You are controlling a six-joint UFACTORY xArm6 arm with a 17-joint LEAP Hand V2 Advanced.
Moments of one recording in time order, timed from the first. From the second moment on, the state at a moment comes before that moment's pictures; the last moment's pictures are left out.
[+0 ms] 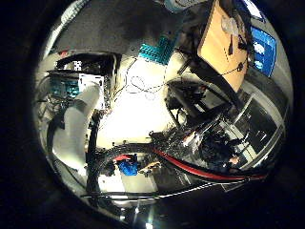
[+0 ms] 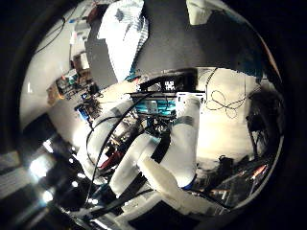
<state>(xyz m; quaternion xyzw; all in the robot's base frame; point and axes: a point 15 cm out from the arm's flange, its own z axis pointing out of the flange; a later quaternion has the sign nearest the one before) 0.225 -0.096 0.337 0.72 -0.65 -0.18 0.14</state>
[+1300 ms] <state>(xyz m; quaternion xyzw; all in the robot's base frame) 0.213 -0.139 0.353 0.70 -0.70 -0.15 0.03</state>
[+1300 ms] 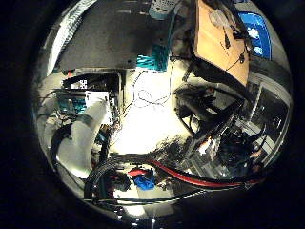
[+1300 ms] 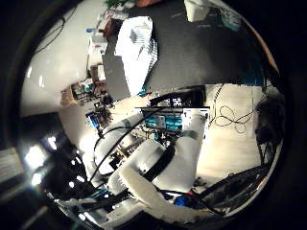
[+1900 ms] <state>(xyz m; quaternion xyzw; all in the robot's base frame) 0.186 -0.202 0.332 0.67 -0.73 -0.12 -0.08</state>
